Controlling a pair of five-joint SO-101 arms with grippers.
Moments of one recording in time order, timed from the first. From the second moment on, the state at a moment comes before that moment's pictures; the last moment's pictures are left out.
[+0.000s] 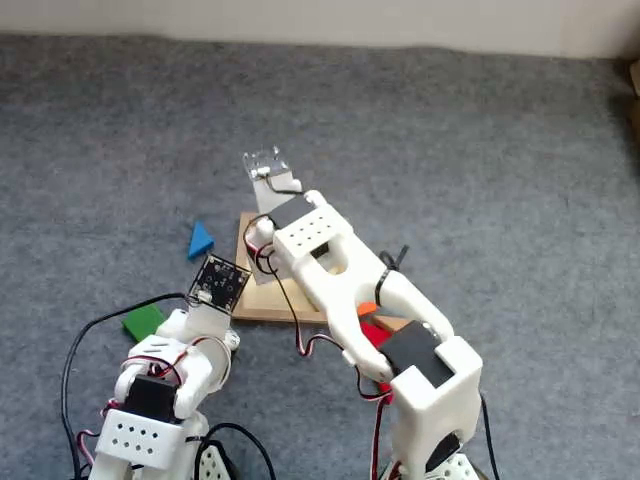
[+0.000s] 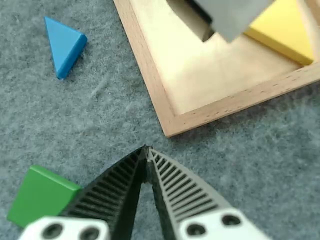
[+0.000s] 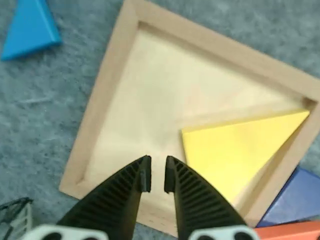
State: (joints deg) left arm 7.5 -92.2 96.0 60.7 -5.6; right arm -41.9 16.7 5.9 62.9 -11.8
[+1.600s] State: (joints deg) left arm 7.5 -92.2 96.0 60.7 -5.6; right arm -33.5 -23.0 51.1 70.5 -9.1
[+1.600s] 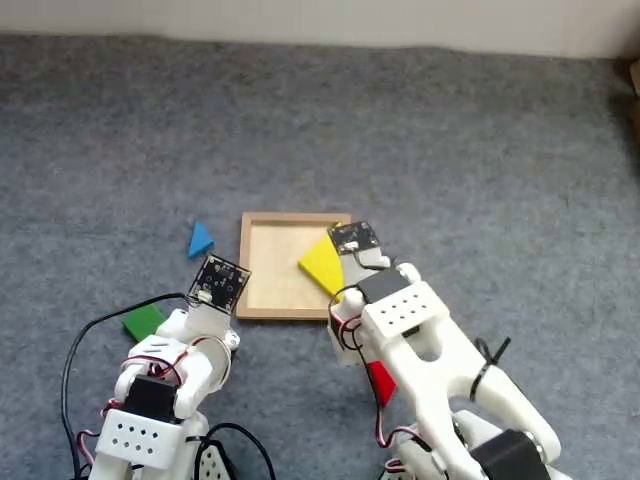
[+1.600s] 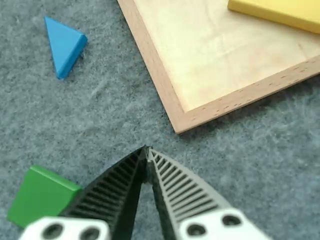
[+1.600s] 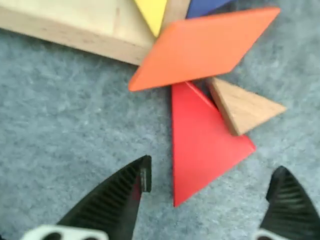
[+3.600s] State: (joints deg) left arm 7.5 -92.2 96.0 60.7 -5.6; right arm -33.2 -28.9 51.6 68.8 -6.1
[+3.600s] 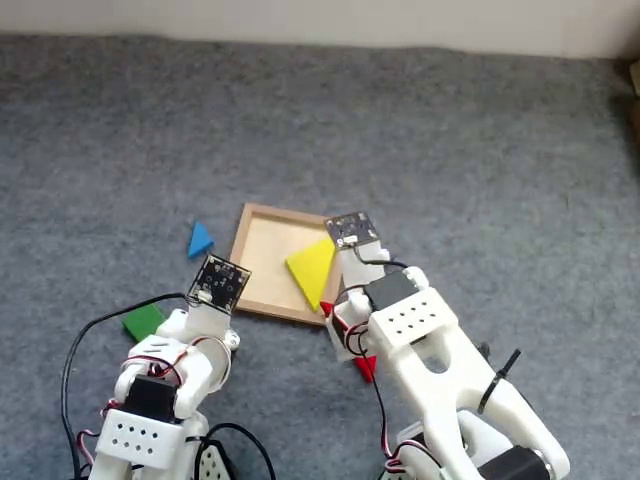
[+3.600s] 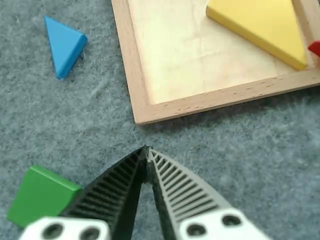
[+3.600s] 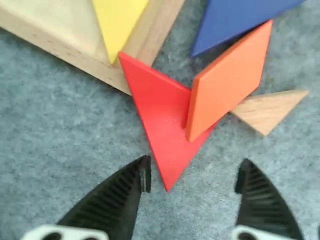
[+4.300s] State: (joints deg) left arm 7.5 -92.2 96.0 60.7 -5.6; right arm -37.5 -10.5 51.5 57.5 -6.1
